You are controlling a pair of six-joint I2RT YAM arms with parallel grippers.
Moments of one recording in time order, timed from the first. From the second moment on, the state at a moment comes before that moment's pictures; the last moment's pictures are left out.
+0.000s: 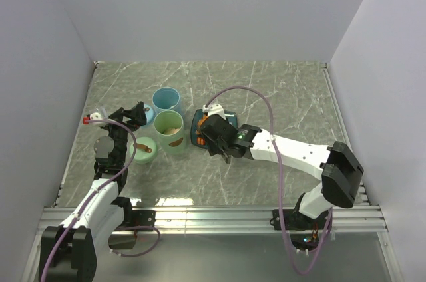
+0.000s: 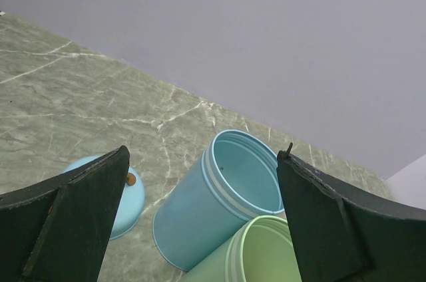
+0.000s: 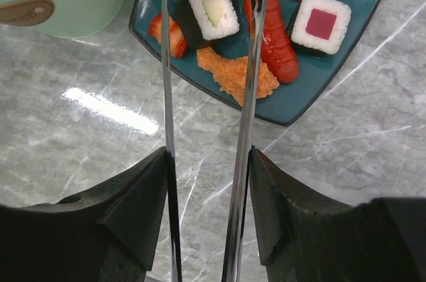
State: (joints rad) left arm -0.06 0.82 0.22 0.80 -0.08 -0.52; right arm 1.01 1.53 1.16 -0.56 0.39 0.45
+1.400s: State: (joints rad) left arm -0.06 0.82 0.22 0.80 -0.09 -0.52; right arm 1.12 1.49 1.40 -0.54 0.44 0.25
